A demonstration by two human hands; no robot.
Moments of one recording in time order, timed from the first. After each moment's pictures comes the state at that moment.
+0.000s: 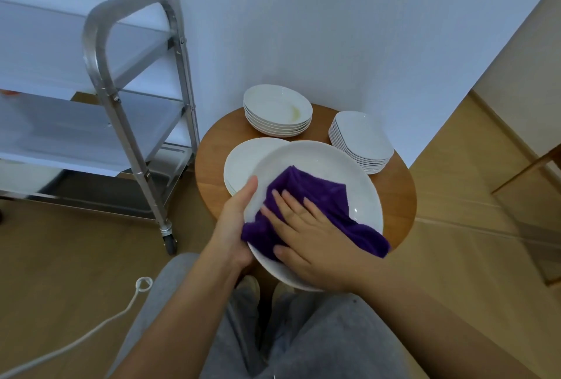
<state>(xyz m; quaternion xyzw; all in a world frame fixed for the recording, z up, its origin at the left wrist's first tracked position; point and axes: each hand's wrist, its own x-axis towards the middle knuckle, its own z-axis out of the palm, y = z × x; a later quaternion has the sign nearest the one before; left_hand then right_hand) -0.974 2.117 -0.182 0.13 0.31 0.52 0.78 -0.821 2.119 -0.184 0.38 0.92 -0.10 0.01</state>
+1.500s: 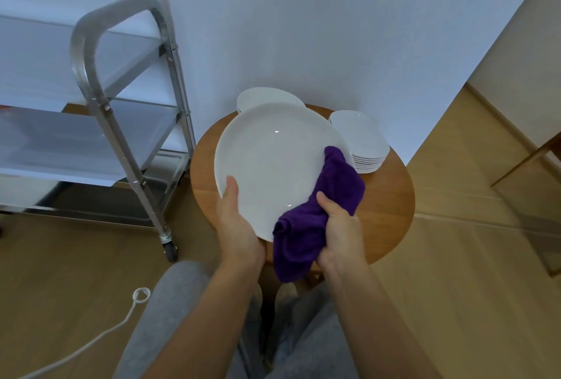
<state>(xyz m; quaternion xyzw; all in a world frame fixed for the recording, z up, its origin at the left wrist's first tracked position) -0.946 2.121 -0.183 0.10 0.38 0.69 0.61 -0.835 2.125 -0.176 0.55 0.10 -0.60 -0.58</state>
